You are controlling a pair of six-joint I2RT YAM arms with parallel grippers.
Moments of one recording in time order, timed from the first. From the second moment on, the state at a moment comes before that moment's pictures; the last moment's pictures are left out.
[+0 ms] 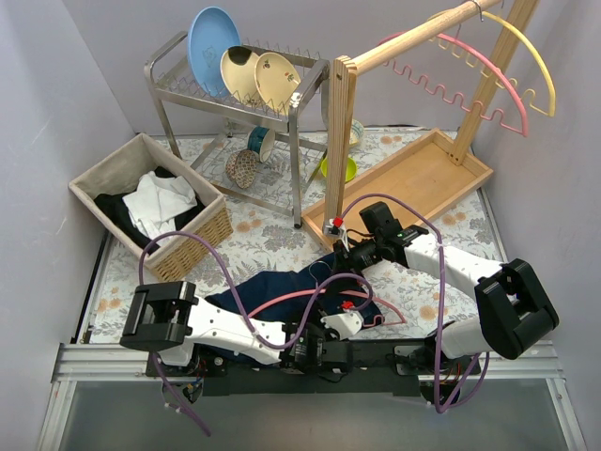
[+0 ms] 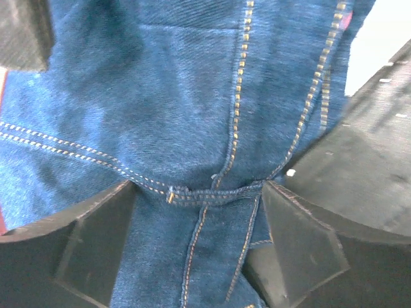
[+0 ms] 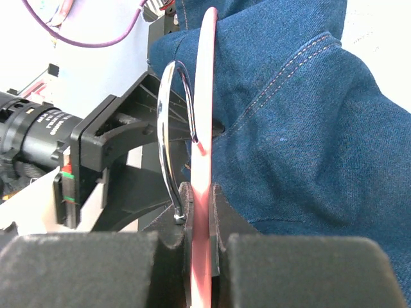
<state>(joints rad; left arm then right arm) -1.66 1.62 0.94 -0.54 -0.73 -0.50 0.60 1.39 0.77 -0.36 -1.15 -0.23</state>
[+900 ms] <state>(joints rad) -1.63 0.92 0.90 -0.66 -0.68 -0.68 0.60 1.39 0.78 -0.38 -1.19 -0.24</state>
